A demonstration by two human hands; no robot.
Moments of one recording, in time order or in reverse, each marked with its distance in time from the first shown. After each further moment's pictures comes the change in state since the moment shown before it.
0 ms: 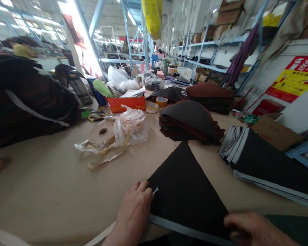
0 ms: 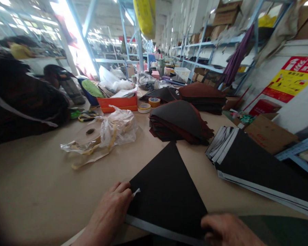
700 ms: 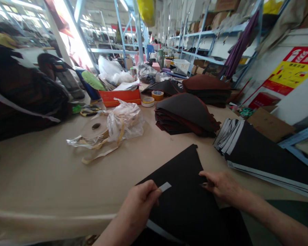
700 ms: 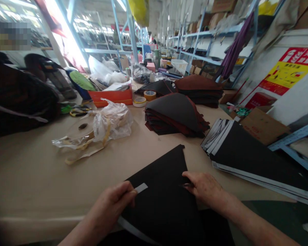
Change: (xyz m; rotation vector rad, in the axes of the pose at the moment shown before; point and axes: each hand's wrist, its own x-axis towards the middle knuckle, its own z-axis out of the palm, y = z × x) left_hand -0.007 0.021 -0.013 -0.634 -0.127 -0.099; right_hand 0.068 0.016 -0.007 0.033 0.129 0.143
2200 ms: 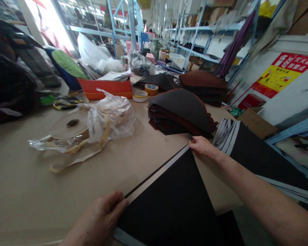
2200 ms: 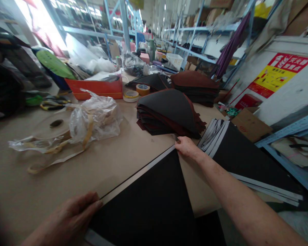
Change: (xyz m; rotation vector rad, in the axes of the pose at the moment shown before) left_hand 0.015 -0.054 -0.032 0.111 -0.073 -0.208; right_hand 0.145 0.034 -0.033 0.228 0.137 0.328
